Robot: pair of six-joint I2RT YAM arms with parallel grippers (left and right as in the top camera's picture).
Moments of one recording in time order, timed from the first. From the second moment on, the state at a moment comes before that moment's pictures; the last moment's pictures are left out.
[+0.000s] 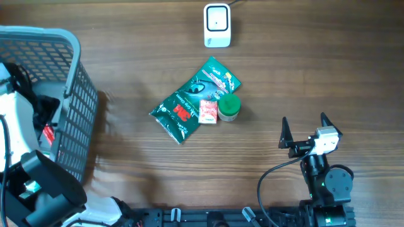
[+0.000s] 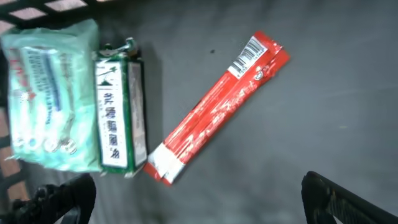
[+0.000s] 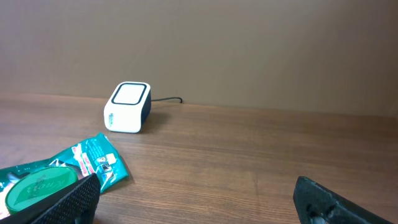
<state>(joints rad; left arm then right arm) 0.59 1.69 1.30 -1.01 -0.29 -0.69 0.07 0.02 0.01 0.00 -0.03 -0.03</state>
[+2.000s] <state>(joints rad) 0.61 1.46 1.28 -0.78 -0.07 -0.51 0.07 0.02 0.01 0.00 -0.03 -0.03</state>
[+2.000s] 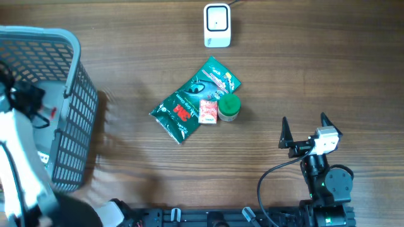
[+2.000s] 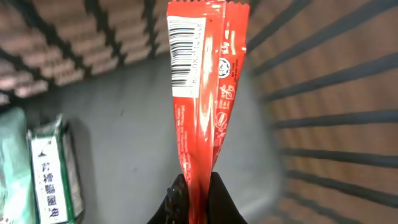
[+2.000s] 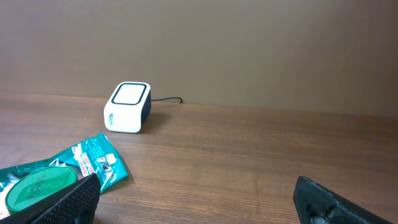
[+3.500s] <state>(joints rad) -0.55 1.60 0.92 -0.57 -0.05 -1.02 0.07 0.02 0.01 0.00 -0.03 -0.03</state>
